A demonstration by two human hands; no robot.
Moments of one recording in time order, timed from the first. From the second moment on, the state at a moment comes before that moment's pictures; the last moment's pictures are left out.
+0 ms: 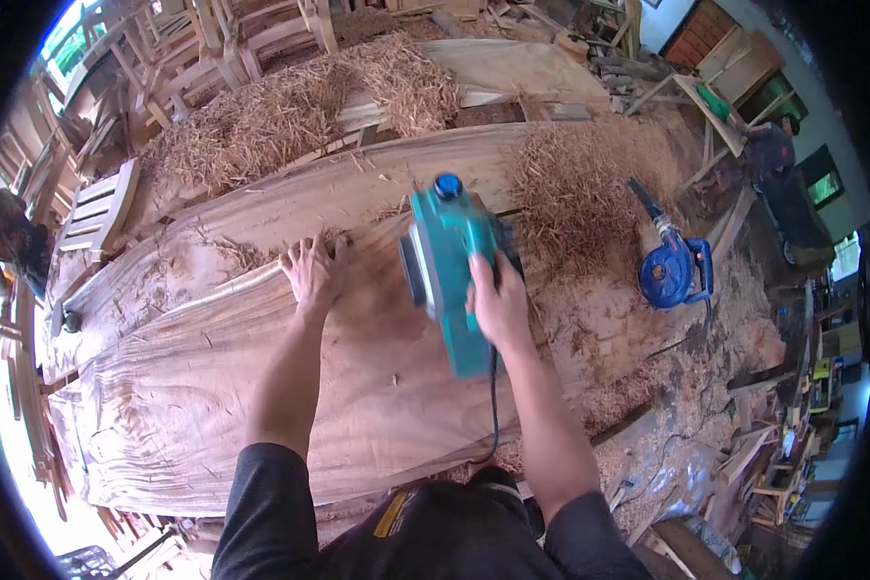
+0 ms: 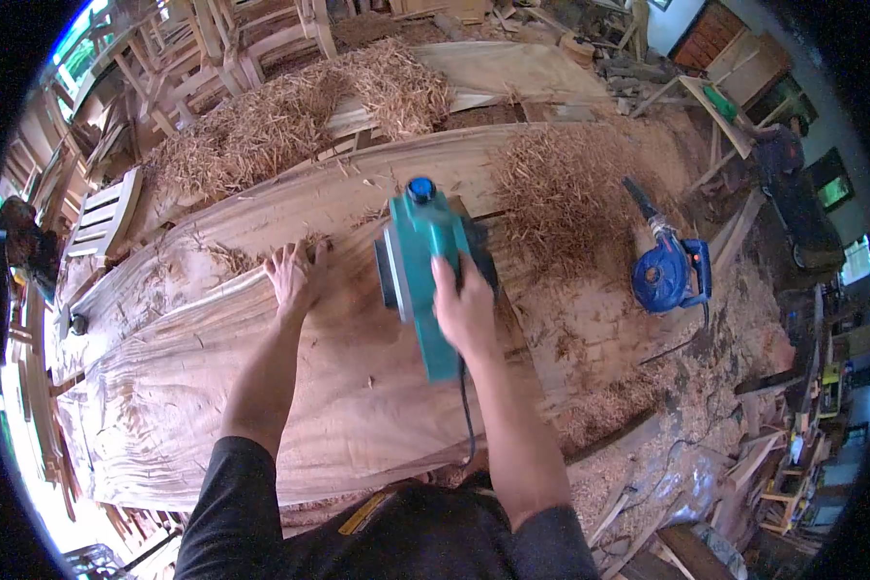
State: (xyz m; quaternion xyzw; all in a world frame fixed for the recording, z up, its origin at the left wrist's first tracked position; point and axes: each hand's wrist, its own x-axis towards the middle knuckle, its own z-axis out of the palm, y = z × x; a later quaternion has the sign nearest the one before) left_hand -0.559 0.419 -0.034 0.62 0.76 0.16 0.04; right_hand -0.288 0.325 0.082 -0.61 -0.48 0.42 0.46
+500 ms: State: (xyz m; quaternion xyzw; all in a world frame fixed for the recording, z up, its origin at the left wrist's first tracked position) left_hand -0.559 0.420 -0.030 0.62 0.76 0.18 0.05; right_hand -0.280 0.254 0.080 -0.63 -0.47 0.43 0.44
